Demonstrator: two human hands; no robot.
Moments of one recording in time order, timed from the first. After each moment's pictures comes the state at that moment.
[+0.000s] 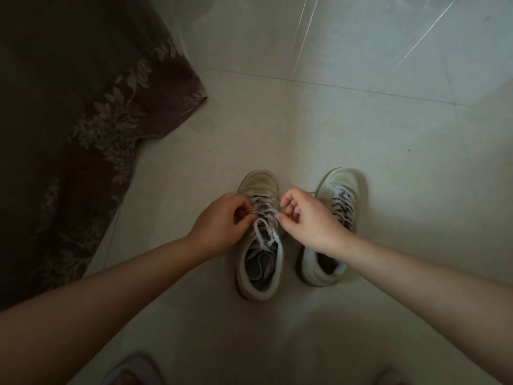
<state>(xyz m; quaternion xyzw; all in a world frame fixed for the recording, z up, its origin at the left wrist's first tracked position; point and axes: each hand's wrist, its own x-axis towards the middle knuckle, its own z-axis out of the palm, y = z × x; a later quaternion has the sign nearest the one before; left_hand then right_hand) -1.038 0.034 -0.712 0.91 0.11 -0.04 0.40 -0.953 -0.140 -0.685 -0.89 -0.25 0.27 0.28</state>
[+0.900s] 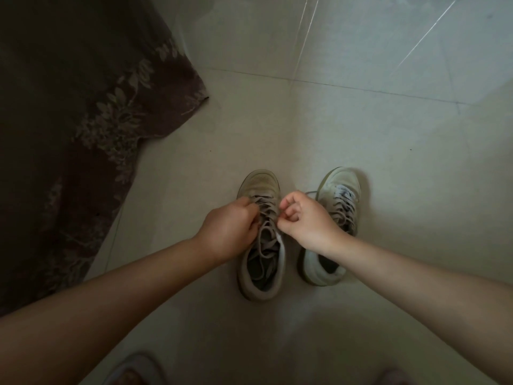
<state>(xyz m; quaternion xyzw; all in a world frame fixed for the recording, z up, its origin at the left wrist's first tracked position) -1.037 0.020 -0.692 0.97 0.04 -0.10 0.23 -0.960 -0.132 -0.689 -0.85 -0.13 0.34 0.38</state>
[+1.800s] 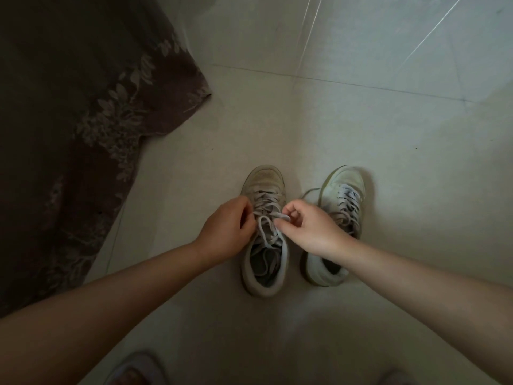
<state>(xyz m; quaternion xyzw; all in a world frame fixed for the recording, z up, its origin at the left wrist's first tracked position) -1.043 0.023 -0.708 0.90 0.15 -0.08 0.40 -0.964 -0.136 -0.685 -0.86 -0.15 0.36 0.32</state>
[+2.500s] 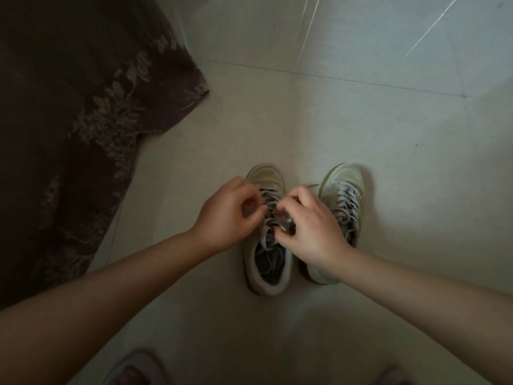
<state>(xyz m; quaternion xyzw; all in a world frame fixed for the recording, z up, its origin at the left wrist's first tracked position) -1.031 0.032 -0.698 0.91 0.07 0.01 0.40 -0.974 -0.141 -0.689 -0.91 -0.35 0.13 0.19</state>
